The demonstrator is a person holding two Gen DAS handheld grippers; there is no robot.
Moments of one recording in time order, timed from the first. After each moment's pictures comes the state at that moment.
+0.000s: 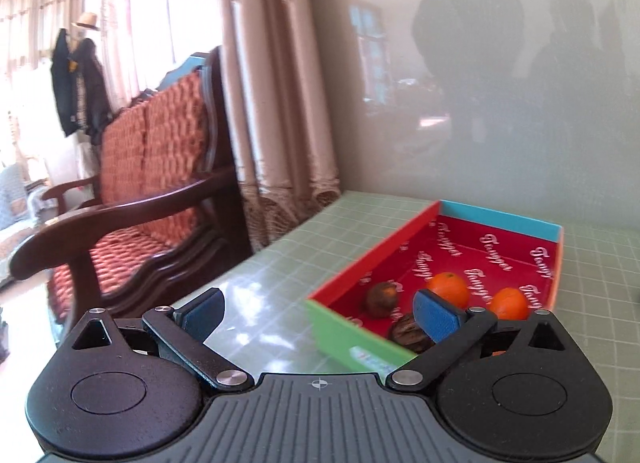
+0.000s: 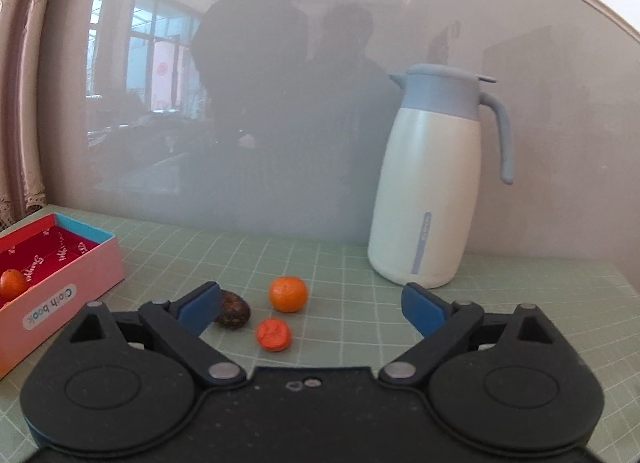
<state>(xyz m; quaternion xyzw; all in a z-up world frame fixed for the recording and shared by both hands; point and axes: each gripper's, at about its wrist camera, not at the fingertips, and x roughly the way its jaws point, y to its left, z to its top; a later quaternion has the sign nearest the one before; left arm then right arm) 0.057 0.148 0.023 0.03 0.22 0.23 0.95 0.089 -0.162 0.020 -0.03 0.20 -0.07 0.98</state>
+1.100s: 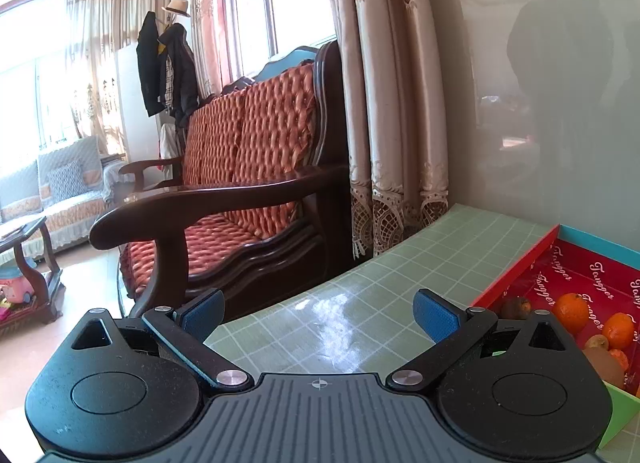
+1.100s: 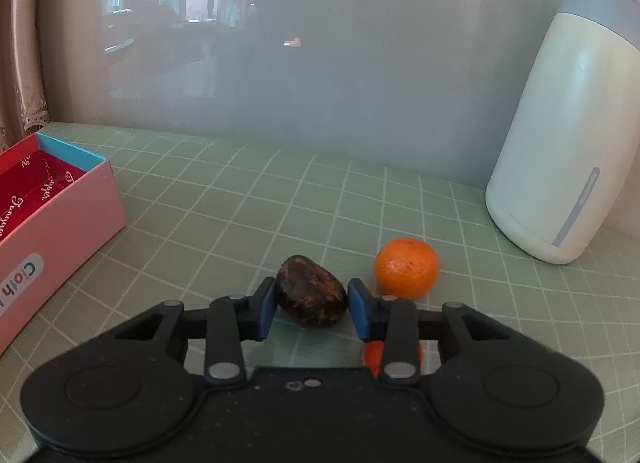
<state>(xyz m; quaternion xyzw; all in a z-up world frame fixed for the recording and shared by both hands) 0.032 0.218 0.022 0.00 0.19 0.35 0.92 0.214 -0.124 -0.032 -0.04 0.33 -0.02 0.94</state>
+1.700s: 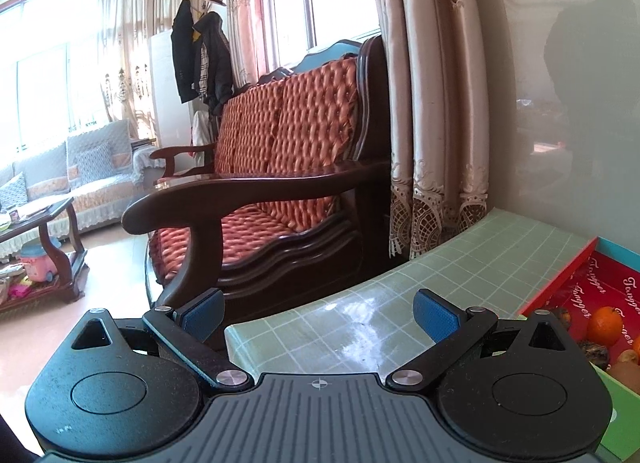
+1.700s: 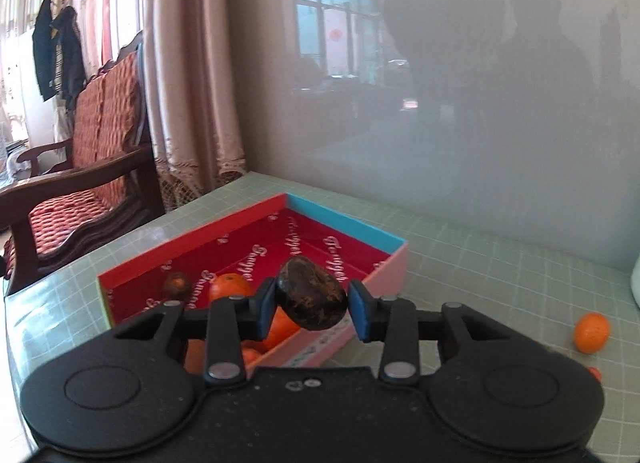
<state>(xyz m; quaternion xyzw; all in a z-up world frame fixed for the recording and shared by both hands) 0.020 0.245 0.025 -0.03 0.20 0.39 0.90 0.151 -0.008 0.024 -0.03 0.25 0.21 0.94</state>
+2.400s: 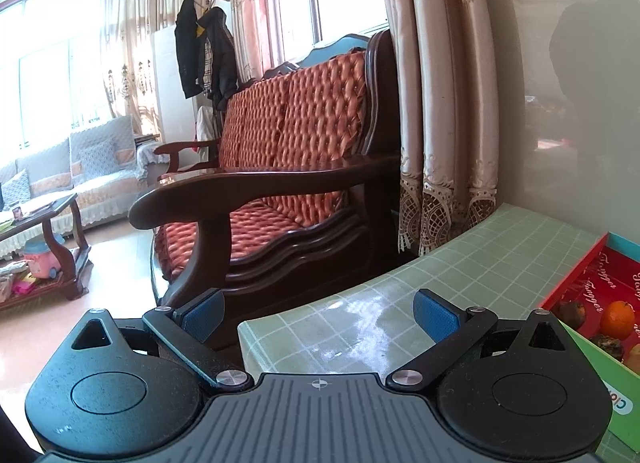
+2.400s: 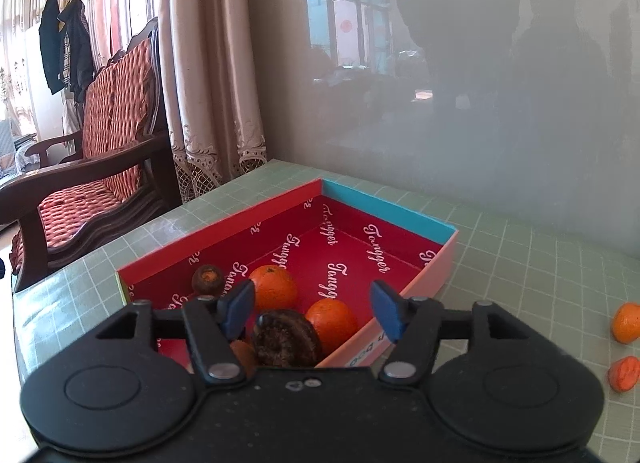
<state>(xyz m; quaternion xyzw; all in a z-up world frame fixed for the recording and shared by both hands) 0.016 0.257 0.020 -0.03 0.20 0.40 0.90 0.152 0.019 0.014 -0.03 0.26 0.22 0.94</state>
